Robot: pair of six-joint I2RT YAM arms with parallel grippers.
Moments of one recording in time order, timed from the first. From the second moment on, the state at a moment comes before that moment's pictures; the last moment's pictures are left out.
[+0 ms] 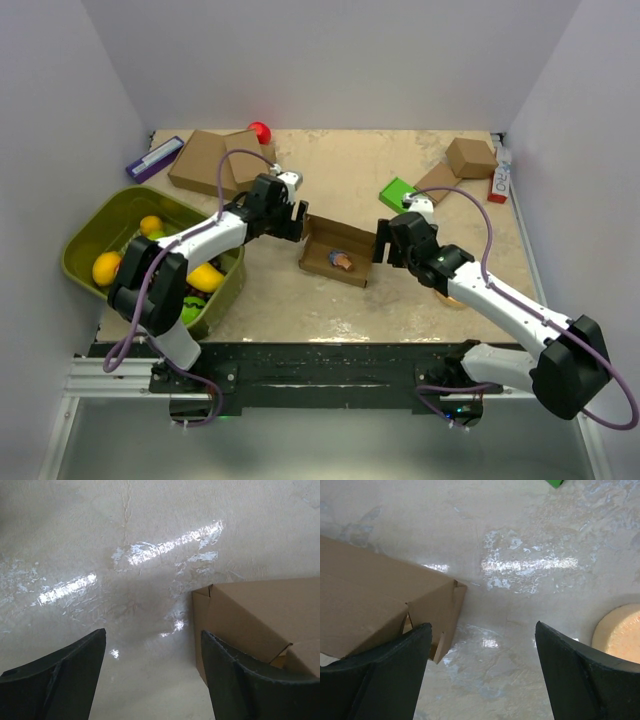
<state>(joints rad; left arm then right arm) -0.49 1.67 1.09 -0.25 0.04 -0.15 0.62 1.16 0.79 -0.44 0.40 0.57</state>
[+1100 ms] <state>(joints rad) -0.55 1.60 1.02 -0.15 0.07 -0.21 0.62 1.09 0.70 -0.34 0.38 0.56</state>
